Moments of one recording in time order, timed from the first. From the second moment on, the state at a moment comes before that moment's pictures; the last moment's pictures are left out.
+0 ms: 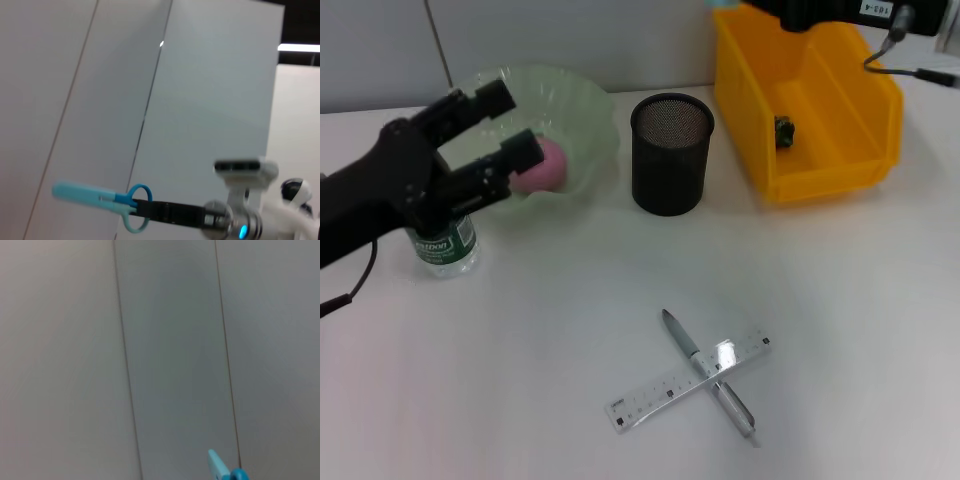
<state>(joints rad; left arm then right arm) -0.45 -2.05 0.95 0.57 1.30 1.77 -1.30 0.60 2.07 -0.80 -1.06 -1.70 -1.42 1.73</state>
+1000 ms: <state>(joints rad) -0.43 -2.04 0.96 0.57 1.37 1.72 -1.31 1.03 1.99 -0.82 -1.23 -2.65 -1.74 2.42</state>
